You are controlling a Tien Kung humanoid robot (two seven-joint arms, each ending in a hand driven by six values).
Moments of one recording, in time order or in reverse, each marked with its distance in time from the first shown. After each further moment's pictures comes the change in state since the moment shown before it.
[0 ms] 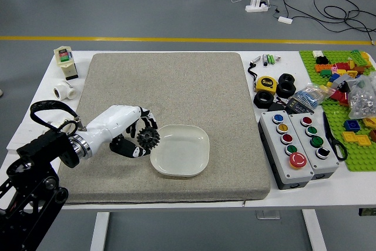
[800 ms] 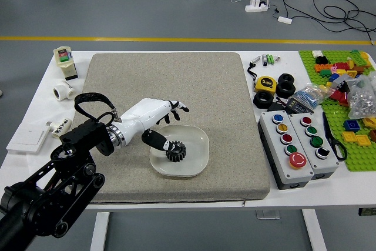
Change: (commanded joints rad) left arm -0.132 -0.064 0.081 0.189 0.000 0.102 -0.003; right arm 0.012 -0.005 -0.006 0.000 0.003 -0.003 0.001
